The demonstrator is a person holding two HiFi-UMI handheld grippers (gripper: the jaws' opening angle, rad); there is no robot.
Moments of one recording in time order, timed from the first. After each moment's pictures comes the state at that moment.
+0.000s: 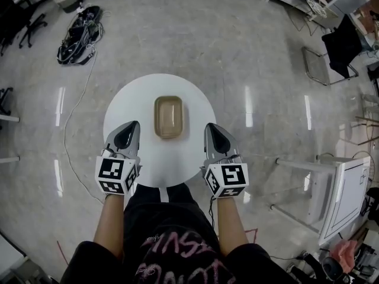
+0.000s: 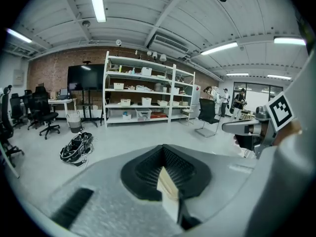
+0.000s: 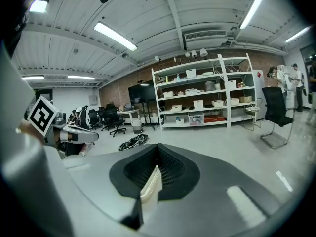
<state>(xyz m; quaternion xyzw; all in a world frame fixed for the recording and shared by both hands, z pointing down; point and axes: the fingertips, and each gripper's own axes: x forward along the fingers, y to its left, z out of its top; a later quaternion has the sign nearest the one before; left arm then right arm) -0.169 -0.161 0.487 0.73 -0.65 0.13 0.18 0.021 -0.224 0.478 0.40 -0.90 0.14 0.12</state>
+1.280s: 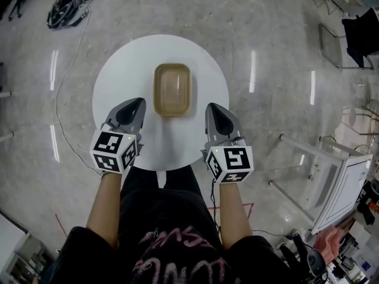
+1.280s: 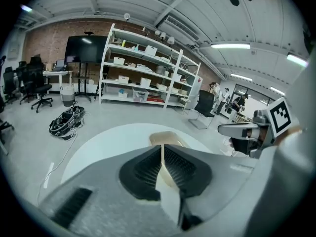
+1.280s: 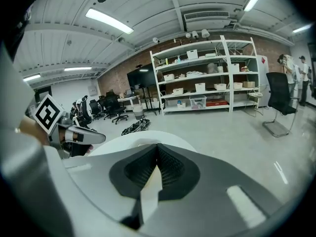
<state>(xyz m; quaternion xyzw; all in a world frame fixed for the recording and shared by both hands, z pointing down) -0.182 -0.196 0.624 0.73 -0.60 0.14 0.31 -0.015 -0.250 0.599 0.37 -0.89 0.19 0.19</state>
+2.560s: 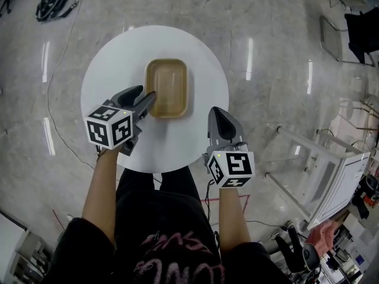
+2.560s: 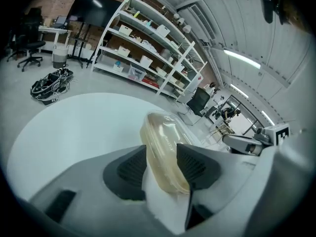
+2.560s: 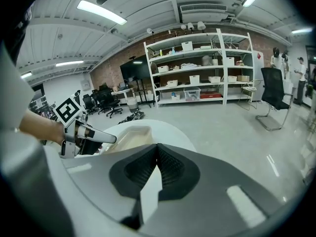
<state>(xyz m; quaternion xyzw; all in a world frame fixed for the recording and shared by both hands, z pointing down) -0.169 -0.244 0.701 0.73 -0.50 0.09 0.45 0.001 -0.265 0.642 0.40 -0.86 0.22 0.24</state>
